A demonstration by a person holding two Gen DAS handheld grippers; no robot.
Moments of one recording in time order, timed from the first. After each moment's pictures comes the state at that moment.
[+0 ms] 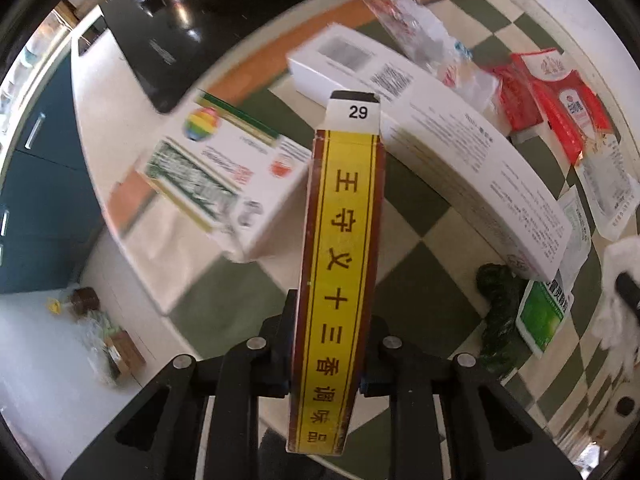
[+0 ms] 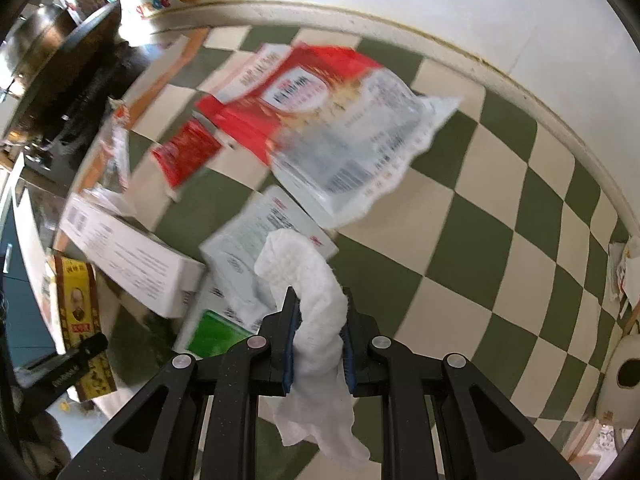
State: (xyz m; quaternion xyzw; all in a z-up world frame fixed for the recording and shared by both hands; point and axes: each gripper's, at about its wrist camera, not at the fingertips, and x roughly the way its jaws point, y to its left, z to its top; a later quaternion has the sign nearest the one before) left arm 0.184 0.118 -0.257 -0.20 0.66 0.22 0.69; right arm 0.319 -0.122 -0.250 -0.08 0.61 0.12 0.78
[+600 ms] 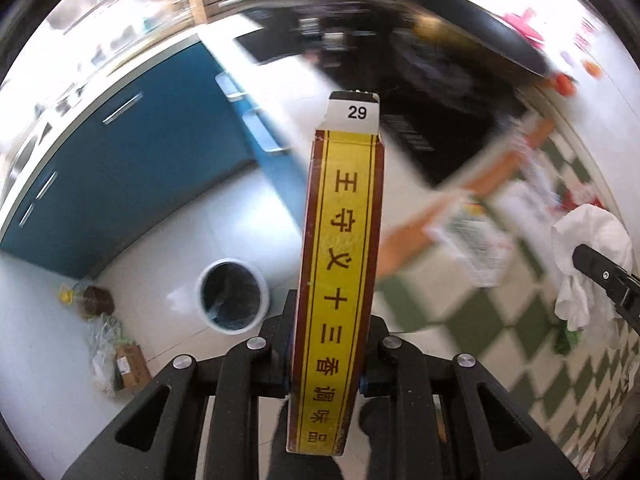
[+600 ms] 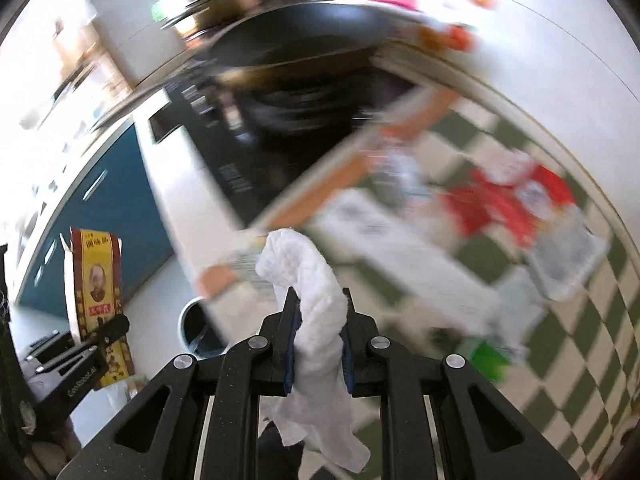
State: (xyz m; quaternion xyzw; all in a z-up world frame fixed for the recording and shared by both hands) left arm 0.005 0.287 -0.179 -0.24 0.54 0.31 0.75; right arm 0.168 0.134 -0.194 -0.15 0.54 0.33 0.76
